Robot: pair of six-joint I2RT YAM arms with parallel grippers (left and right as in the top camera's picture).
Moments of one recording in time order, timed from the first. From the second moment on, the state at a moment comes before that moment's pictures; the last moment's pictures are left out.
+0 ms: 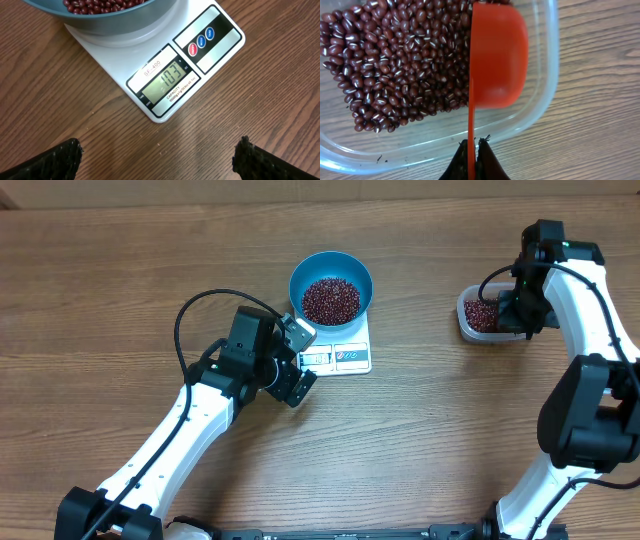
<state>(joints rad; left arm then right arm) -0.37 1.44 0.91 -0.47 0.19 0.29 -0.14 2.00 1.65 -1.16 0.19 0.01</state>
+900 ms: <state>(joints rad) -0.37 1.44 0.91 -0.47 0.19 0.29 -0.24 2.02 1.65 -1.18 -0.41 -0.10</state>
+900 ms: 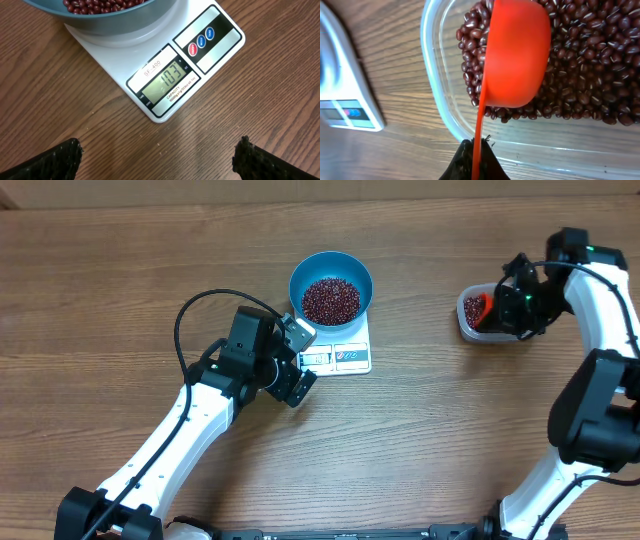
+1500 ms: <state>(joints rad) -0.37 1.44 0.91 -0.47 0.19 0.29 -0.50 2.02 1.64 -1.29 -0.75 -0.32</state>
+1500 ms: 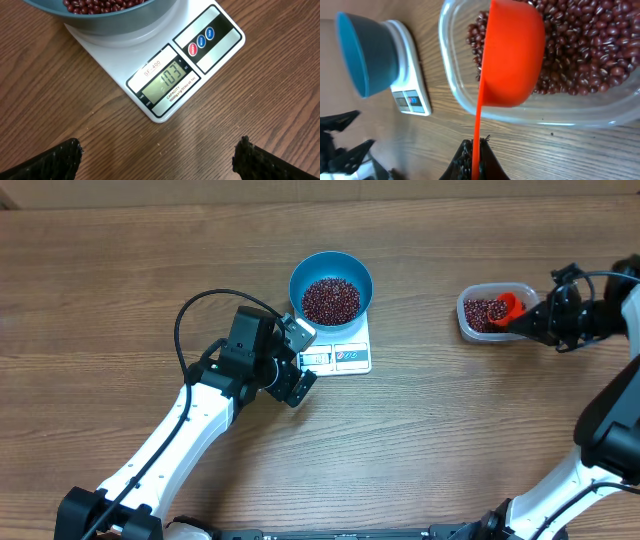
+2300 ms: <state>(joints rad) -0.37 1.44 0.91 -0.47 0.19 0.29 -0.27 2.02 1.67 -1.37 -1.18 -0.49</state>
